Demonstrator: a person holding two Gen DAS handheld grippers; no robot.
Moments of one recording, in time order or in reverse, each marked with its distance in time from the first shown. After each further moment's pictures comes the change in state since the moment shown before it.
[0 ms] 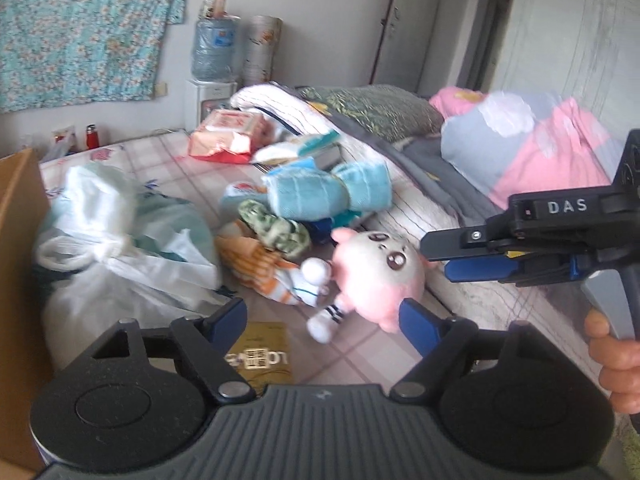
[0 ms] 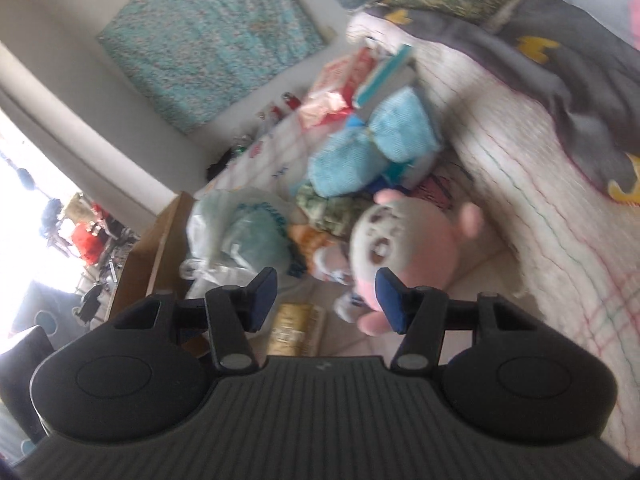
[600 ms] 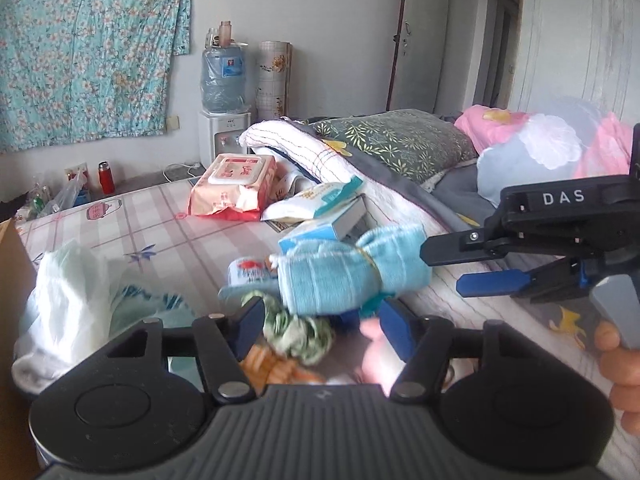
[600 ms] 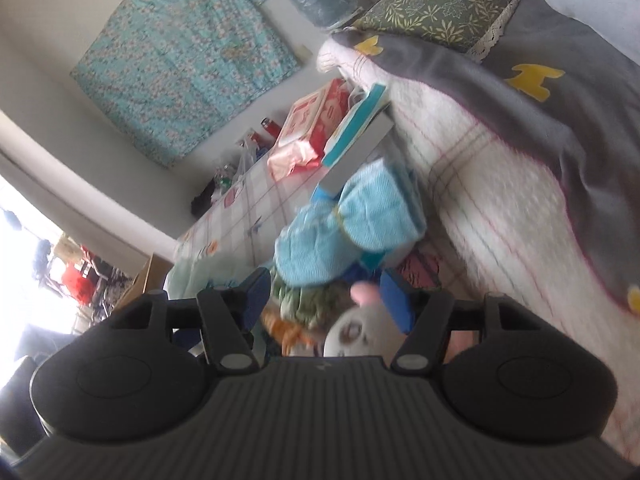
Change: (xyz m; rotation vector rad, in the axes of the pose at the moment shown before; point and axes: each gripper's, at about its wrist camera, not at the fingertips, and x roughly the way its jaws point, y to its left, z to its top) left arm 0.062 -0.002 0.070 0.037 -0.076 0.093; right arm 0.053 -0.018 0.077 0.088 -0.058 -0.013
